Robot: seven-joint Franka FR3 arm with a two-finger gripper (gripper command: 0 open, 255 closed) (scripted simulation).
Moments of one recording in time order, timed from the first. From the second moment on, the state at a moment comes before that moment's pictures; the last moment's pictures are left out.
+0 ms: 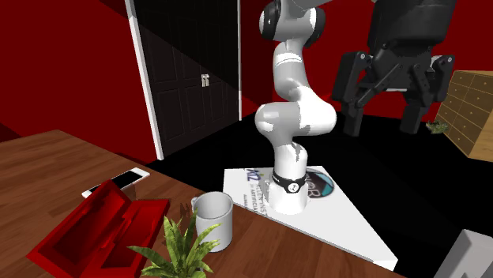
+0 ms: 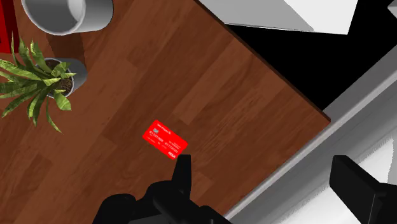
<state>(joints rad) -0.02 -0.76 0.05 -2.40 0.01 1.72 -0.10</state>
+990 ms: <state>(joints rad) -0.15 -0.88 -0.17 -2.72 -0.17 1.90 -0.33</state>
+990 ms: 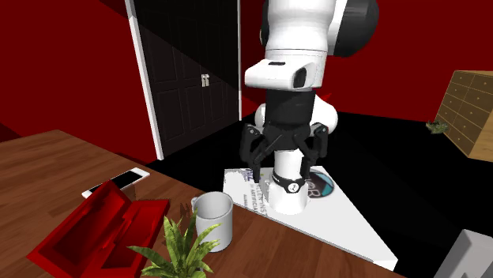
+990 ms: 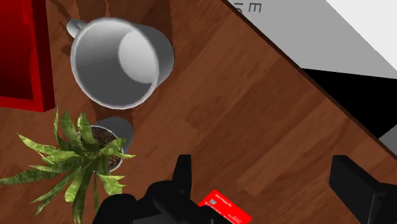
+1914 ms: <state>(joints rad) -0.31 -0.77 -0.40 -2.89 -0.39 2.17 -0.53</state>
